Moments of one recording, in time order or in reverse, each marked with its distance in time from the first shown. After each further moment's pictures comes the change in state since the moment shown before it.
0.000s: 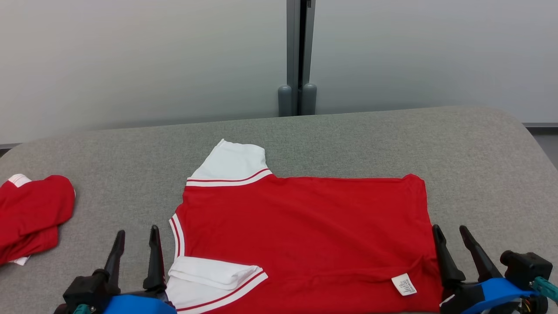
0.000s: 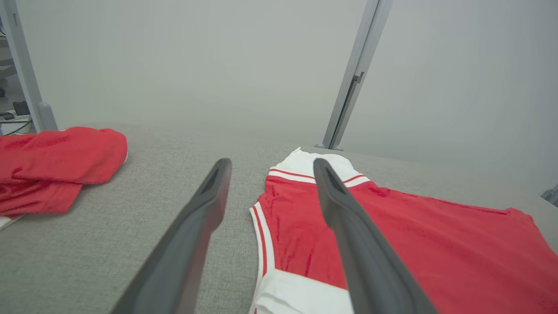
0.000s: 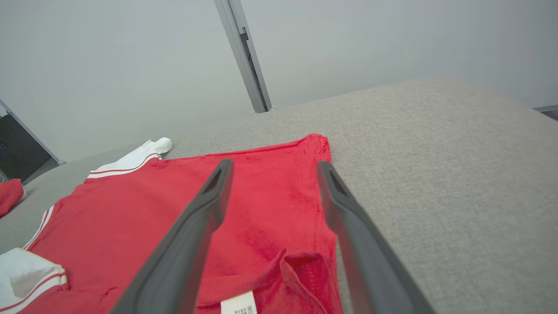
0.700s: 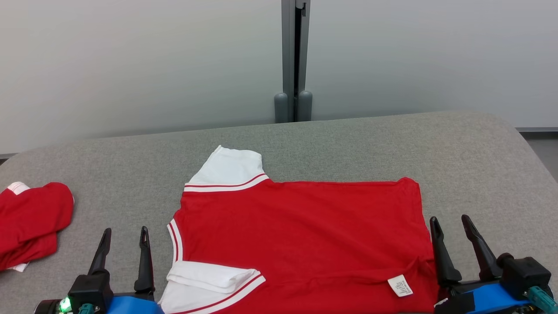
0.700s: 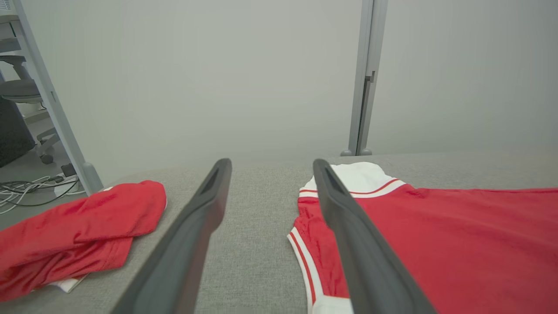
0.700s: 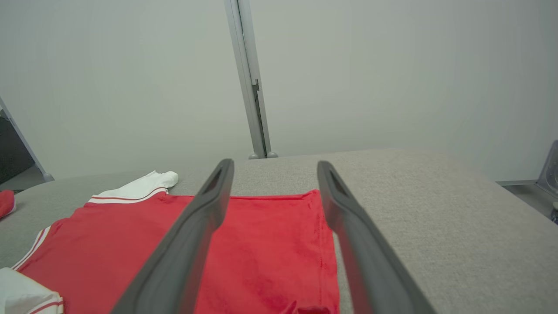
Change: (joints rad) left arm -0.012 -0.025 0.123 -0.006 0.277 -0.022 0.000; right arm 0.050 0.112 -0.098 -0.183 -0.253 0.000 -0.021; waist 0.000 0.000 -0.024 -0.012
